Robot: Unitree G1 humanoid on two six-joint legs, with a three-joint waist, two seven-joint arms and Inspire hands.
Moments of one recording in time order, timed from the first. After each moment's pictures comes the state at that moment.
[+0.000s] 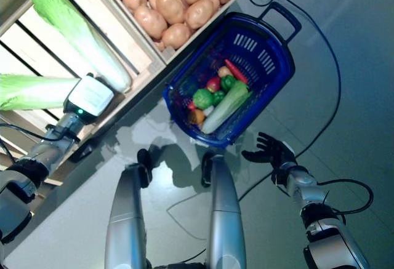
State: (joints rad) left arm -0.85 0.82 -0.85 0.94 1.00 0.12 0.69; right arm -0.45 -0.66 0.29 0.84 0.68 -0.01 0.10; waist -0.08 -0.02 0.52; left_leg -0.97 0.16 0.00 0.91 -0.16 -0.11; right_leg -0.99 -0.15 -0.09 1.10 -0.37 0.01
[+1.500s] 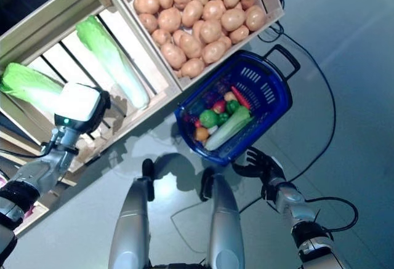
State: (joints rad) left arm -0.55 0.91 -0.60 0.58 0.73 -0.01 0.71; right arm -0.29 -0.57 0.28 0.75 0.68 -0.03 0.07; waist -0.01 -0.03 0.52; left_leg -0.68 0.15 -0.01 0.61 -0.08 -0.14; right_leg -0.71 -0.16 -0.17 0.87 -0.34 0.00
